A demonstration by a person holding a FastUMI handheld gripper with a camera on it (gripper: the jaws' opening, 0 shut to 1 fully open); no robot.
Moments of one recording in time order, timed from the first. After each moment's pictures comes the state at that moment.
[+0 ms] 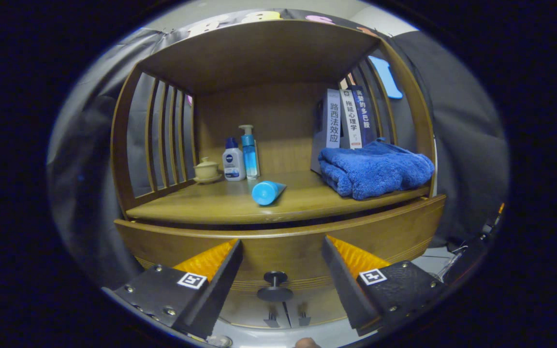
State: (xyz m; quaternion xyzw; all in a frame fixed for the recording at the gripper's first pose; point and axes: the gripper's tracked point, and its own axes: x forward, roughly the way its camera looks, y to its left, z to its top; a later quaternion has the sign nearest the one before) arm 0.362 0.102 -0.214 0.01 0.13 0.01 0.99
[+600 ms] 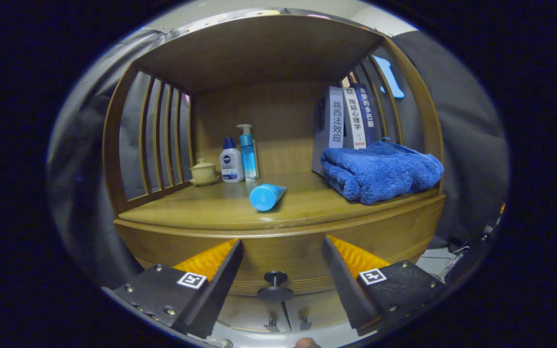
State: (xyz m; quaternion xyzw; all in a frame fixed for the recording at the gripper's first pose) arm 0.378 0.106 -0.217 0.01 0.12 0.01 0.99
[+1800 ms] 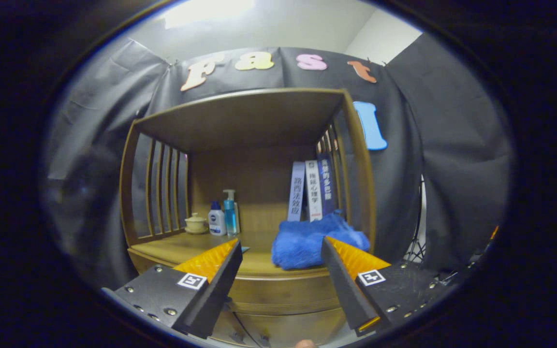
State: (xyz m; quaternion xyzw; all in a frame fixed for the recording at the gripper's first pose) arm 0.323 -0.020 -0.069 0.01 -0.03 0.03 1.00
